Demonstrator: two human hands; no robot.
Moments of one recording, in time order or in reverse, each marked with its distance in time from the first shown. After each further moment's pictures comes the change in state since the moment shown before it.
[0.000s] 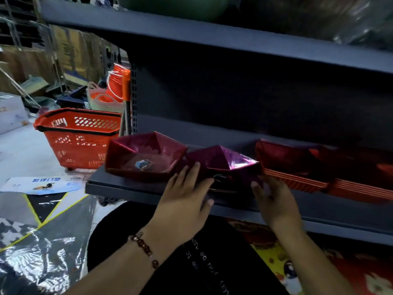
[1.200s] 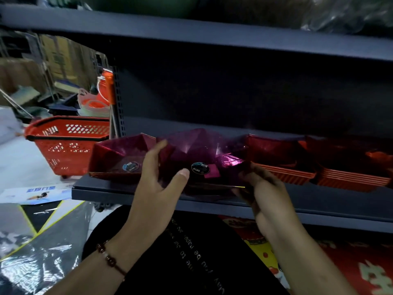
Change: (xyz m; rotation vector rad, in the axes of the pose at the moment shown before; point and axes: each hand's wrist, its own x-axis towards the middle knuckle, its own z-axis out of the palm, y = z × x) left_hand -0.008 0.030 -0.036 -0.999 0.406 -0.209; right_hand -0.012 -0.031 -0.020 1.068 -0.043 0.410
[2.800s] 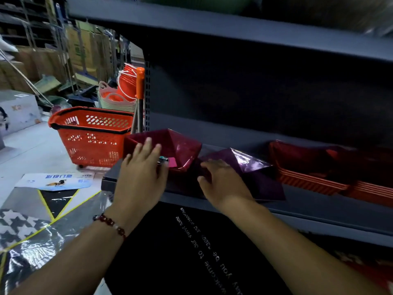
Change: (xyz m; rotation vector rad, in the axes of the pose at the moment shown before) left_hand 0.050 -0.074 -0.096 1.010 0.023 0.052; right_hand 0.007 0.054 0.115 -1.466 -0.400 -0.667
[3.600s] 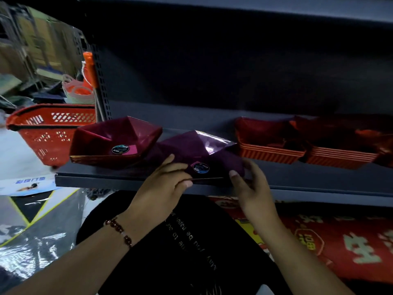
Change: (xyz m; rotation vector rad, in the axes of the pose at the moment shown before) left_hand -0.044 0.106 0.051 -0.338 -0.364 0.240; right_hand -0.102 0.119 -0.025 0.845 0.349 0.367
